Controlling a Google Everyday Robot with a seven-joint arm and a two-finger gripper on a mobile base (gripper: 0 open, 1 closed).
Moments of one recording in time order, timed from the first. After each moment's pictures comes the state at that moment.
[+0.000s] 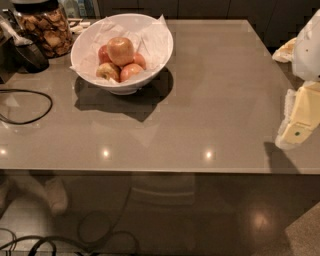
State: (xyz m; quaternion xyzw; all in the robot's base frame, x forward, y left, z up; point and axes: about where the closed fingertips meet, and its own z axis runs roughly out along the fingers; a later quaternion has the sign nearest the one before) arm 0.438 -0.217 0.976 -0.60 0.78 -0.03 0.16
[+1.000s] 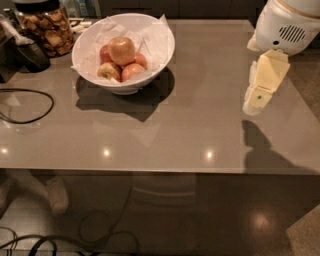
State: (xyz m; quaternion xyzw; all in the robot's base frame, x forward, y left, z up) arm 0.501 -0.186 0.976 -0.59 0.80 0.01 0.13
